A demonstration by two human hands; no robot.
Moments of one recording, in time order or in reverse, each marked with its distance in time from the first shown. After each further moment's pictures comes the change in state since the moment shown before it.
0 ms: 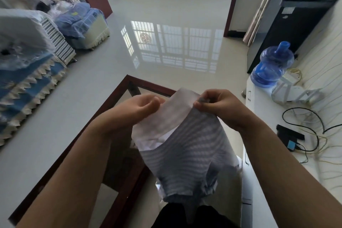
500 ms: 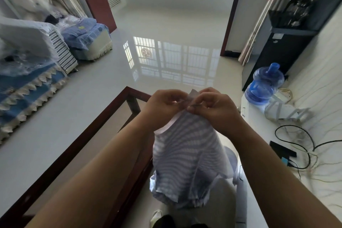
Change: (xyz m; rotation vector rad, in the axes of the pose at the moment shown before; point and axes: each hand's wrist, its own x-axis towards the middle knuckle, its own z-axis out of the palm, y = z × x) left_hand 0.029 0.043 0.042 0.021 0.451 0.303; right_hand -0.026 -0.043 0.019 -0.339 0.191 -0.327
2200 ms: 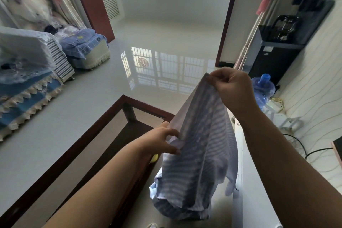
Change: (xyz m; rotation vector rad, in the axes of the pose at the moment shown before) left_hand -0.013 -0.069 0.031 0.254 -0.469 -0.266; right_hand 0.041 -0.009 -0.050 -0.259 0.399 -0.109
